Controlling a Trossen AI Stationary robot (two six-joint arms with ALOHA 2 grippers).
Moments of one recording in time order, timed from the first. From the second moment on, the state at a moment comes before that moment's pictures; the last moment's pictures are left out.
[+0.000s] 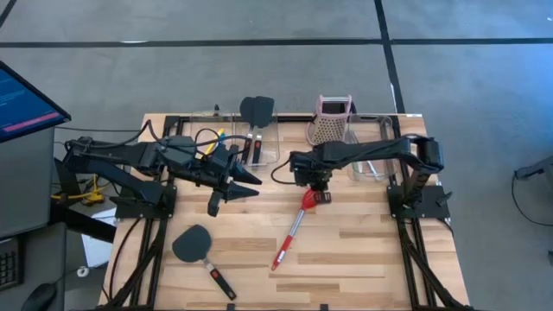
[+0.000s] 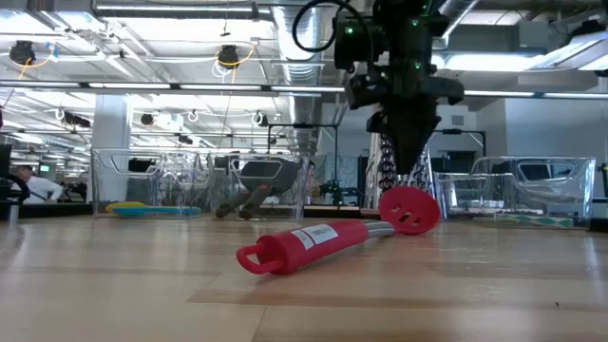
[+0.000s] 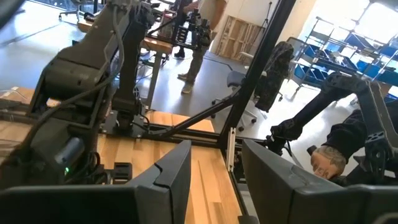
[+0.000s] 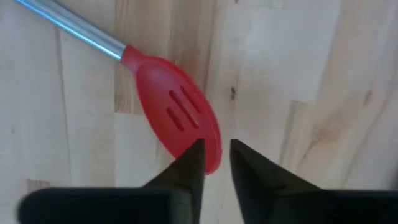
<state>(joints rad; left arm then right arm) -0.19 1.18 1.28 -0.23 0.01 -0.29 -0.11 1.79 1.34 -1.02 0.00 -0.24</state>
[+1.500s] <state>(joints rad) -0.19 1.18 1.28 -0.40 -0.05 -0.29 -0.16 1.82 1.15 -0.82 -0.13 -0.22</state>
